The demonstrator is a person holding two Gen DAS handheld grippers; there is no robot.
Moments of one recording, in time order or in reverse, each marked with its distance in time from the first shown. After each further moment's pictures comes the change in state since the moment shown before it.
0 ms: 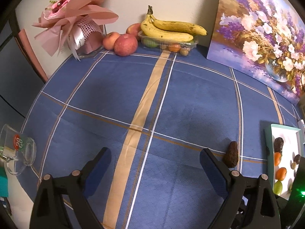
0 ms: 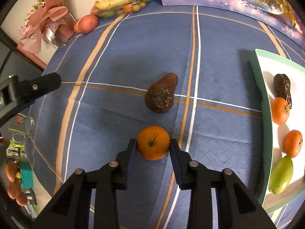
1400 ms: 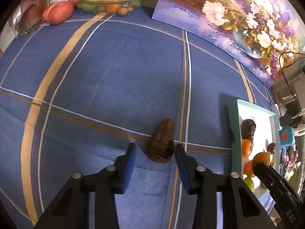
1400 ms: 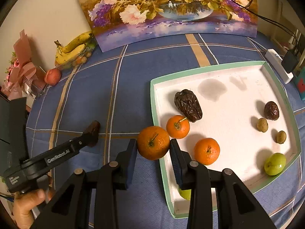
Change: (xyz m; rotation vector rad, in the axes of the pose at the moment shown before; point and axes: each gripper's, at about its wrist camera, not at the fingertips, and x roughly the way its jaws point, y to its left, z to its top) left arm 0.064 -0.108 -0.031 0.002 0.191 -0.314; right arm -0.081 -0.103 -0.007 0.219 -0.197 -0.133
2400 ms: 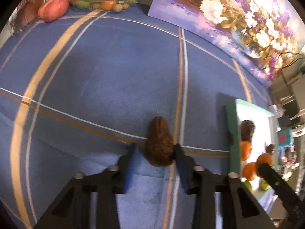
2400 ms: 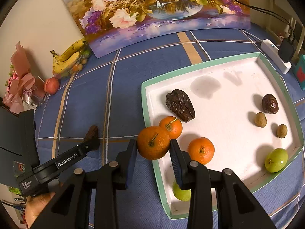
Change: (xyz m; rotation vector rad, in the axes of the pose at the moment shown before) left arm 0.010 -0.004 0.007 -0.011 0.004 -0.055; right arm -0.003 -0.017 0.005 0.068 -0.002 0.026
